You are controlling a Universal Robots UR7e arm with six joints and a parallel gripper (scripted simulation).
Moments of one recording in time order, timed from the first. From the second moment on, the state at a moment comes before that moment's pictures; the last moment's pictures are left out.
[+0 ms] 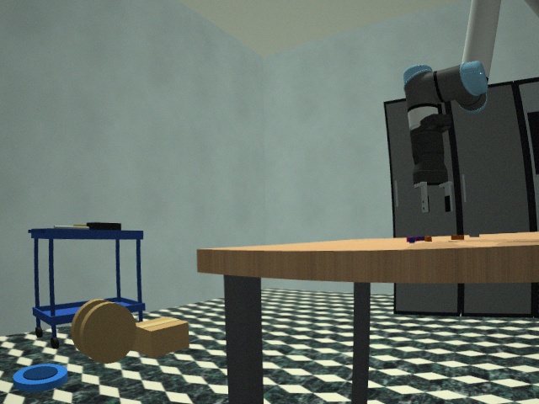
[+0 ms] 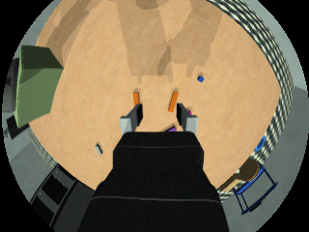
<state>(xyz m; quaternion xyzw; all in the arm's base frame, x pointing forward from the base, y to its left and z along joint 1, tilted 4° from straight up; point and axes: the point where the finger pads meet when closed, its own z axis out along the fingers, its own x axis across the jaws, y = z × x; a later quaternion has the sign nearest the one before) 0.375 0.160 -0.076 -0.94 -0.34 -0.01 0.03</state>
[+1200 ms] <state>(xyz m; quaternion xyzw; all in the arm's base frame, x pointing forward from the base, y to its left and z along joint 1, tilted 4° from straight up) 0.379 0.170 -0.075 -0.98 0.18 0.00 0.03</state>
